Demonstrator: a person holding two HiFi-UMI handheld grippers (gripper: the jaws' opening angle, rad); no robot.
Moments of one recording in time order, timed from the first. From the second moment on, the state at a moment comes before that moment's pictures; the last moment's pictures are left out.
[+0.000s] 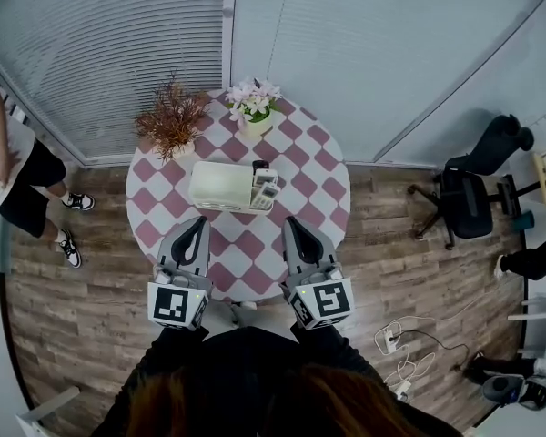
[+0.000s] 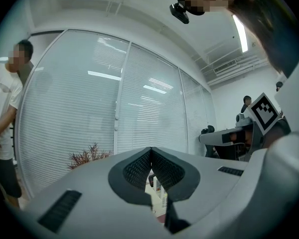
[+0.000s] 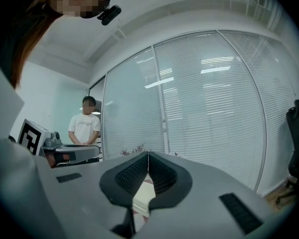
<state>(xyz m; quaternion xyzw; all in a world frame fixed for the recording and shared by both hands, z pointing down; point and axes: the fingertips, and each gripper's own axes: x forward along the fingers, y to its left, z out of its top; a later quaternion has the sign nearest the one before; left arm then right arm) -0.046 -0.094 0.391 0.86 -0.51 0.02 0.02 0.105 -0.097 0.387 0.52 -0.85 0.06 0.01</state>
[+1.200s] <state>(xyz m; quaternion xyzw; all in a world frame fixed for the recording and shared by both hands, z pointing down) -0.087 -0.085 0.392 0.84 -0.53 0.02 0.02 0.111 -0.200 0.539 0.59 -0.77 0.20 0.11</state>
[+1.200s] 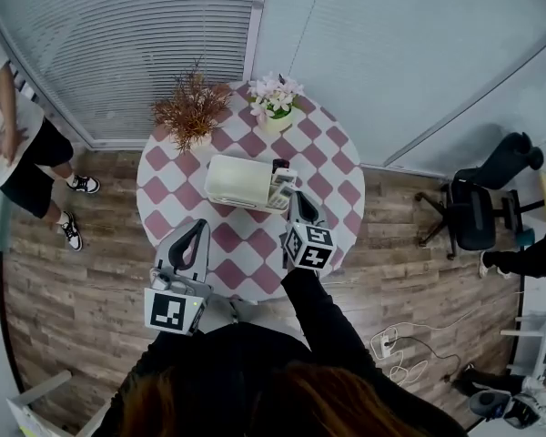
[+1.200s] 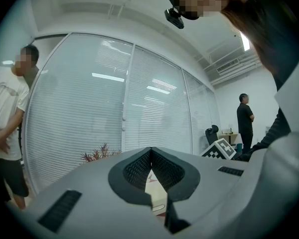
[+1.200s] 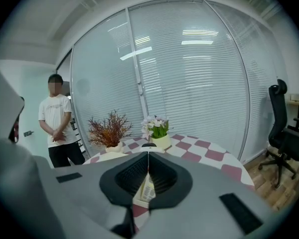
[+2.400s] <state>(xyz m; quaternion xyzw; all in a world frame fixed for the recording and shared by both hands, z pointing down) -0.100 -0.084 0.410 0.86 -0.51 0.04 0.04 0.107 -0.239 0.621 0.66 -0.69 0.27 0.13</state>
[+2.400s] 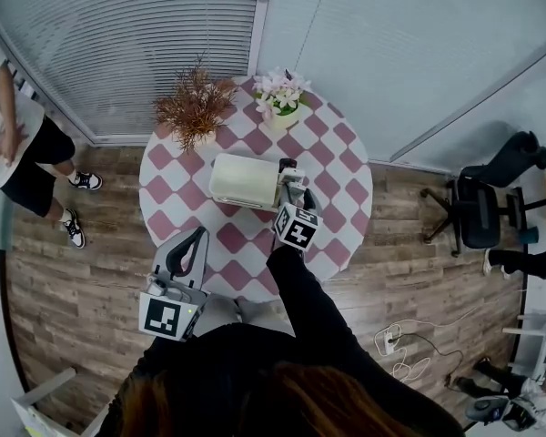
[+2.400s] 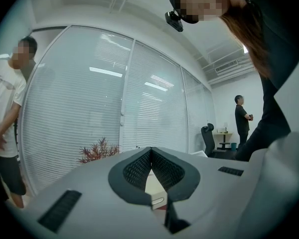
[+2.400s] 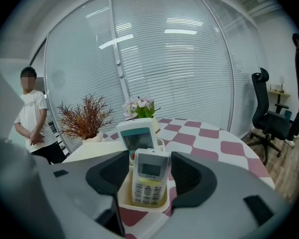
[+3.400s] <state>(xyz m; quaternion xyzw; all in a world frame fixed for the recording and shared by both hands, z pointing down) -0.096 -0.095 0.411 0.86 -0.50 0.04 0.04 0.088 -0.236 0.595 0.63 -0.74 0.18 0.16</state>
